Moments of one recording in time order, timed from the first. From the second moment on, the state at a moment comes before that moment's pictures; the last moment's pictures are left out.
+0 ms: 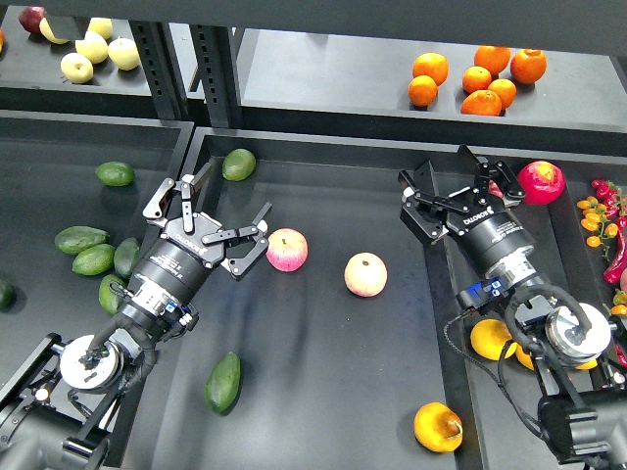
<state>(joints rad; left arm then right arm) -0.08 0.00 -1.28 -1.35 -0.08 -0.35 0.23 0.21 0.01 1.40 1.31 0.24 0.12 -0.32</state>
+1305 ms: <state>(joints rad) -0.09 0.00 -1.31 -1.33 -0.09 -0.37 0.25 0.21 0.01 1.39 1.31 0.24 0.12 -0.32</state>
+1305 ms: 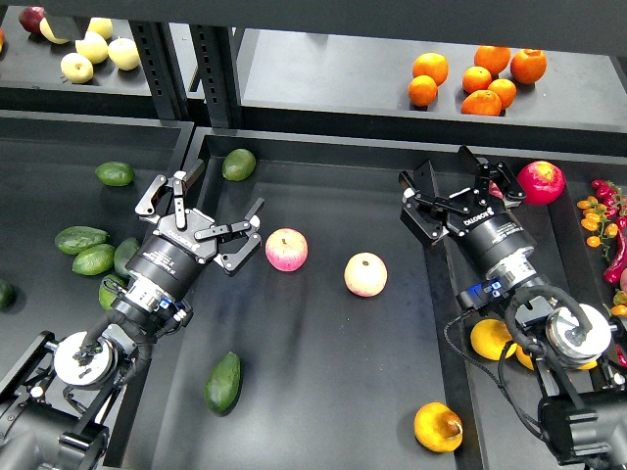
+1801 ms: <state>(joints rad) -0.18 0.10 -1.22 -1.28 -0.06 -0.40 0.32 0.21 0.02 1.40 1.30 0.23 0.12 -0.31</state>
